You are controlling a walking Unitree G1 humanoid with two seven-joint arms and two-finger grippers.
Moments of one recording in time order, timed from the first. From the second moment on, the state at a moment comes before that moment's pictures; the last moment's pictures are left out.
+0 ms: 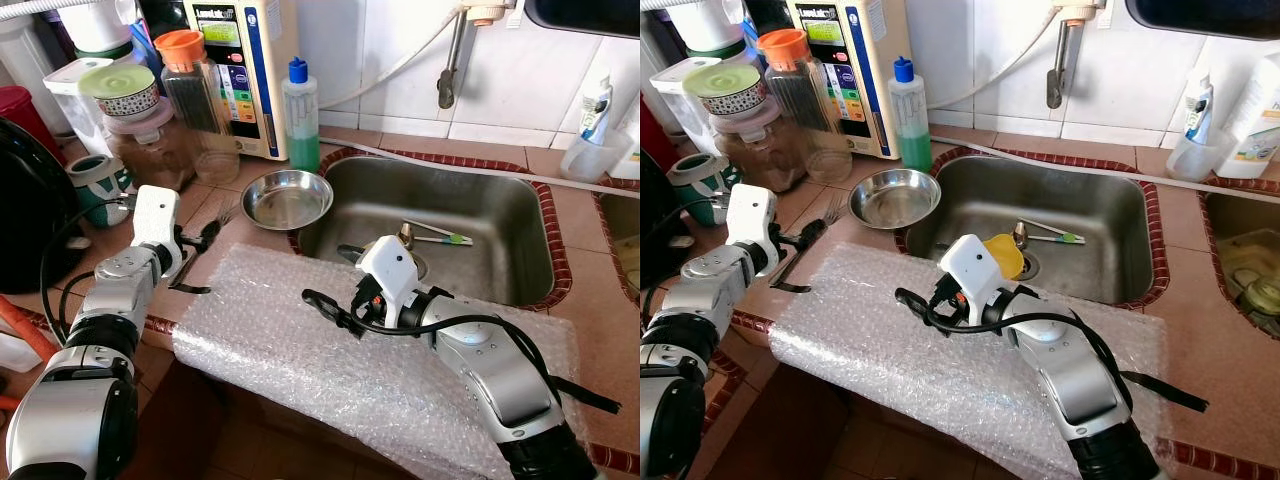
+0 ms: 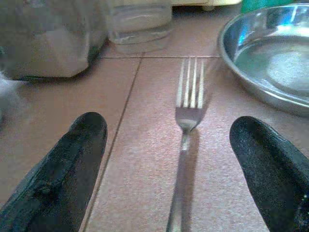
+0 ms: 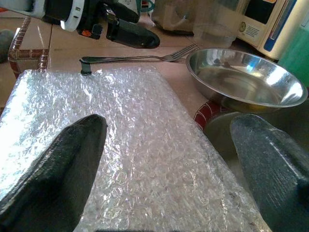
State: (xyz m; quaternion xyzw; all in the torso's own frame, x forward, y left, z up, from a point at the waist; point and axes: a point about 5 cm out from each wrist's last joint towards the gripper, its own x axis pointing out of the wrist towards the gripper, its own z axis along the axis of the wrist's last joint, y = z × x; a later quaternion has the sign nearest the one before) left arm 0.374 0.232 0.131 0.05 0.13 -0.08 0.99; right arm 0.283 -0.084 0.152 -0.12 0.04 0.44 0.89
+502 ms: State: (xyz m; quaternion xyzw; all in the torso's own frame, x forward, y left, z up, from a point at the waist) left arm 0.374 0.235 0.128 0.02 0.15 -0.08 0.99; right arm 0.282 -0.085 0.151 -0.12 0.04 0.43 0.89
